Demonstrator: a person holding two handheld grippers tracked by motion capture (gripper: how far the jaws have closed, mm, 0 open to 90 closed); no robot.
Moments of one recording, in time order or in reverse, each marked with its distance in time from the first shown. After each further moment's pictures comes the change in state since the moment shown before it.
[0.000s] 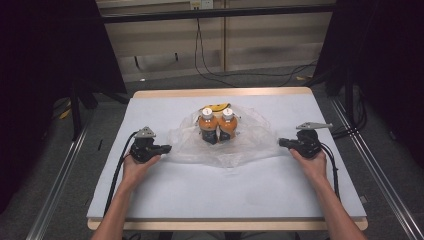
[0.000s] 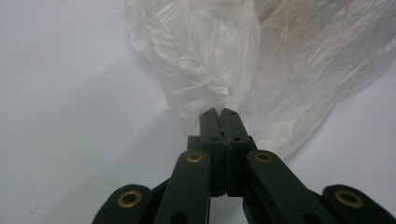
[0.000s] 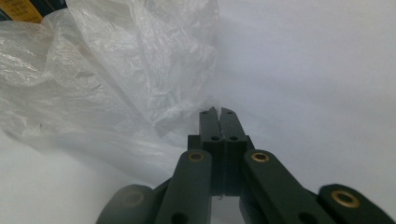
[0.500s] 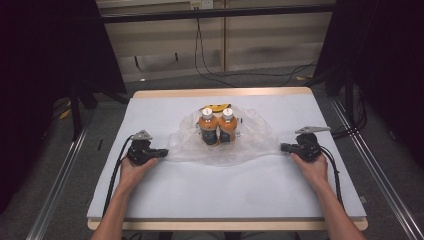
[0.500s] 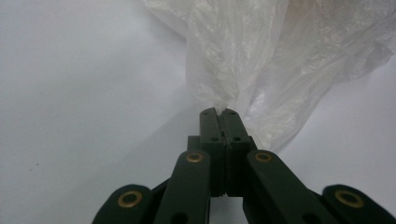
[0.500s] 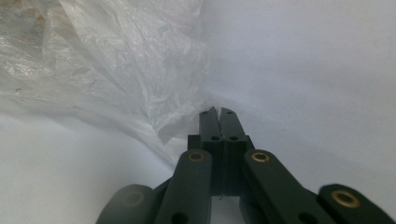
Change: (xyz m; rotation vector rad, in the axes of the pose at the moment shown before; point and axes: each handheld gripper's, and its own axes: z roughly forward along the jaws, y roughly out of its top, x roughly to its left) left arm 0.010 -0.015 -0.001 0.016 -0.015 -0.065; right arm -0.005 -0.013 0.006 0.062 -0.024 -0.006
